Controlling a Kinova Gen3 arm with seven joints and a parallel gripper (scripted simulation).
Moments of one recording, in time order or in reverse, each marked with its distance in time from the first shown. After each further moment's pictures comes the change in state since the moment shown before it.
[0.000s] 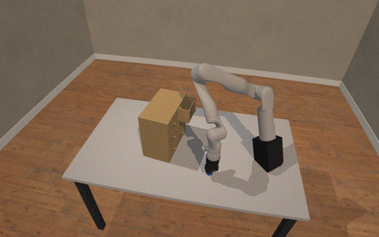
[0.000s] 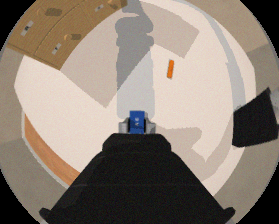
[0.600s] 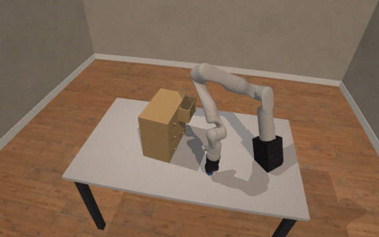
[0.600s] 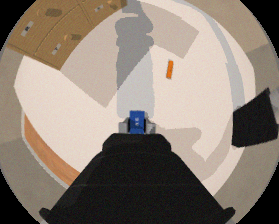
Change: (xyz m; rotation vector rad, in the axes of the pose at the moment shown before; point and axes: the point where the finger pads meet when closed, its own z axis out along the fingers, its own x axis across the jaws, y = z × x) arm 0.001 0.000 -0.001 0.001 0.003 0.000
